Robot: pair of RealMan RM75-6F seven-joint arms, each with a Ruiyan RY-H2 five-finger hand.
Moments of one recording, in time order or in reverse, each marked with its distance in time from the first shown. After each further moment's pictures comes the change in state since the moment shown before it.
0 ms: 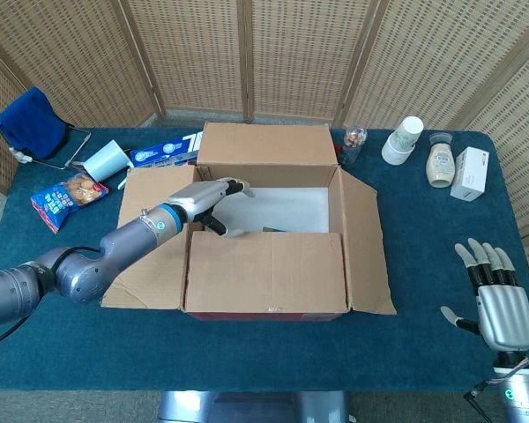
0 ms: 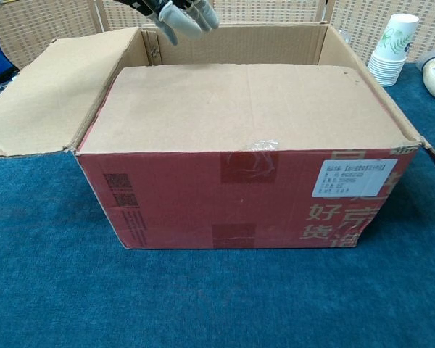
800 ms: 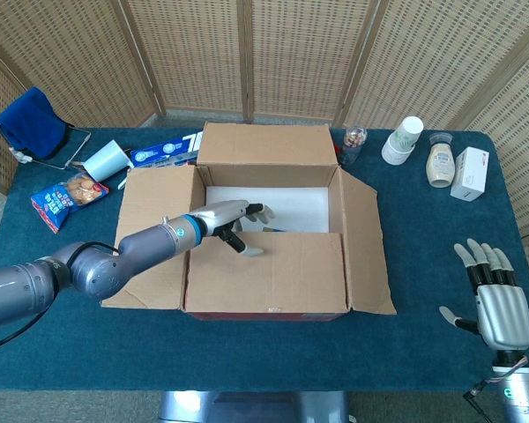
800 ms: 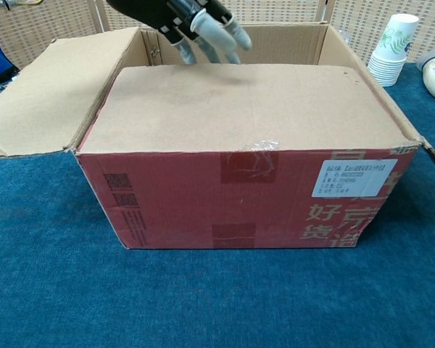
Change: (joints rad) left arm -0.045 -0.010 -0.069 0.011 -0.060 -0.215 -0.096; right arm -0.012 -0.006 0.022 0.000 0.003 -0.029 0.012
